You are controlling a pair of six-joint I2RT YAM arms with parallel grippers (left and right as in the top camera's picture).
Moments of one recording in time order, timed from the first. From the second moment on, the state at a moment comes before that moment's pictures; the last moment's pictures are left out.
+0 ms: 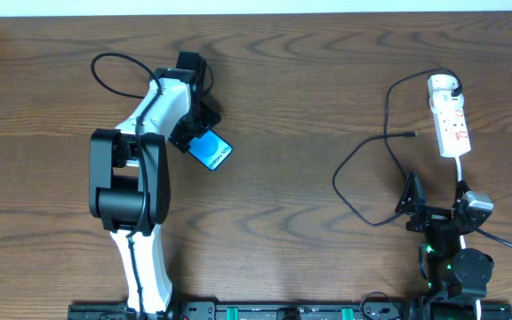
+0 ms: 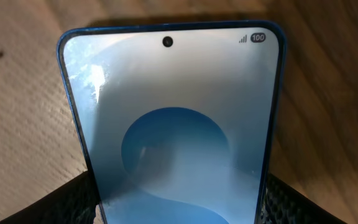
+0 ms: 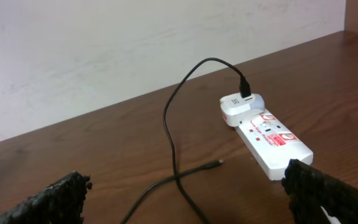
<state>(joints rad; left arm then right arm) -0.14 2.16 1.56 -0.93 -0.04 -0.93 -0.08 0.01 0.01 -0.07 -0.01 0.27</state>
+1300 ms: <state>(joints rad) -0.13 1.99 1.56 -1.09 0.10 -0.65 -0.08 0.01 0.01 -0.07 -0.01 0.27</state>
